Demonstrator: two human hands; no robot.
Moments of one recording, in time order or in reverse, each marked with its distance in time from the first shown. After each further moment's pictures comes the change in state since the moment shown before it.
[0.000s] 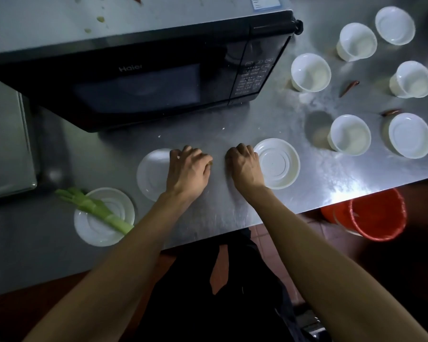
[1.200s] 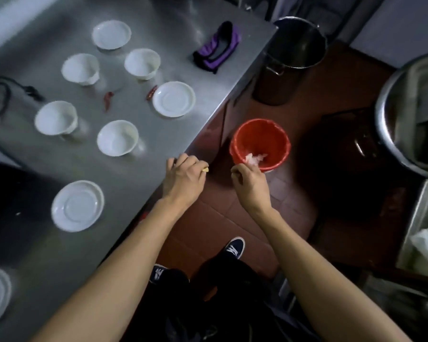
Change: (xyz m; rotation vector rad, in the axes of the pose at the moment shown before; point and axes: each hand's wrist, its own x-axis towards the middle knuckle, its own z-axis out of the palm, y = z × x) left_hand -0.025 0.451 0.109 -0.038 0.020 0.785; right_hand -0.344 0.349 -0.106 0.310 0.524 0.733
